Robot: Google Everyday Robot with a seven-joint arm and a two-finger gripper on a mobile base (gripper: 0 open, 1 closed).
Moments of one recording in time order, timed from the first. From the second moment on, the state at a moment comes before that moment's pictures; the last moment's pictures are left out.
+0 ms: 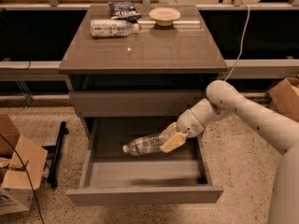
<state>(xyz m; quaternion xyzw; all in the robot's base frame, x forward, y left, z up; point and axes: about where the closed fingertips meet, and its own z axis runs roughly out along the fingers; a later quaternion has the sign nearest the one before) 0.549 -0.072 0.608 -0.57 0.69 0.42 0.15</state>
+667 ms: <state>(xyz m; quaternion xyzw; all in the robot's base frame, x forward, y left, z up) 0.549 -0.059 0.581 -0.56 0.69 0.43 0.17</state>
